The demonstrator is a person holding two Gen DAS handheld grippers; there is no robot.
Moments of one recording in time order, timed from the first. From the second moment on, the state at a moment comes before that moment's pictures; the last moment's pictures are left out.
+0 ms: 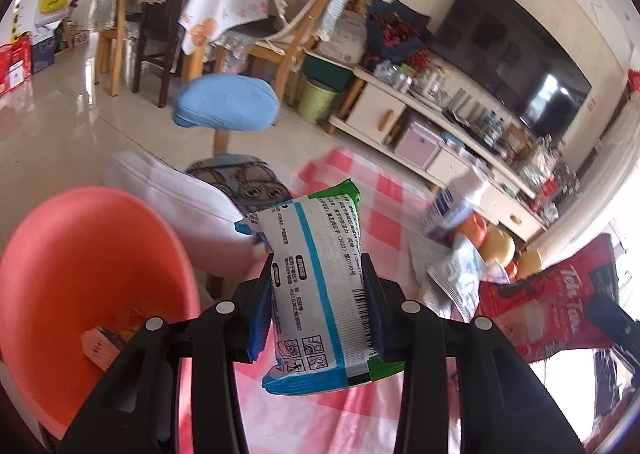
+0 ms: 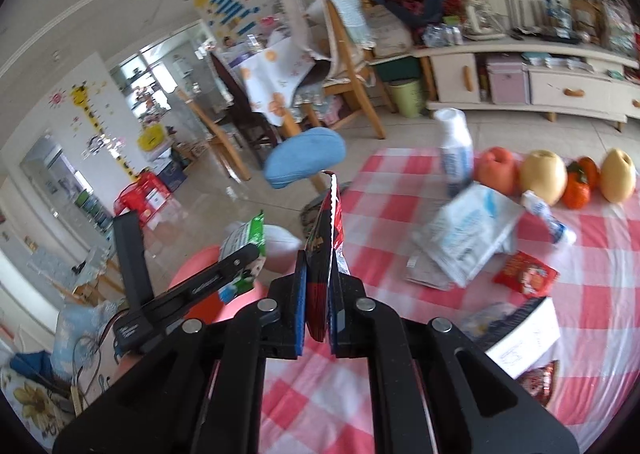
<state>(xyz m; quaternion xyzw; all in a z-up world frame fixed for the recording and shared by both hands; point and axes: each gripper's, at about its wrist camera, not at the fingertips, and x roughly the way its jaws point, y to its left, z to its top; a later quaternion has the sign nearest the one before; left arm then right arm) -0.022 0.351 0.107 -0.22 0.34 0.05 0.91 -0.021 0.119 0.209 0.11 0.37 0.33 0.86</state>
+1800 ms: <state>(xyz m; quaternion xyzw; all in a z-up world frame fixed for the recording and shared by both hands) -0.050 0.407 0.131 -0.15 0.22 0.17 0.95 -0.072 0.195 0.174 -0.10 0.36 0.29 0.88</state>
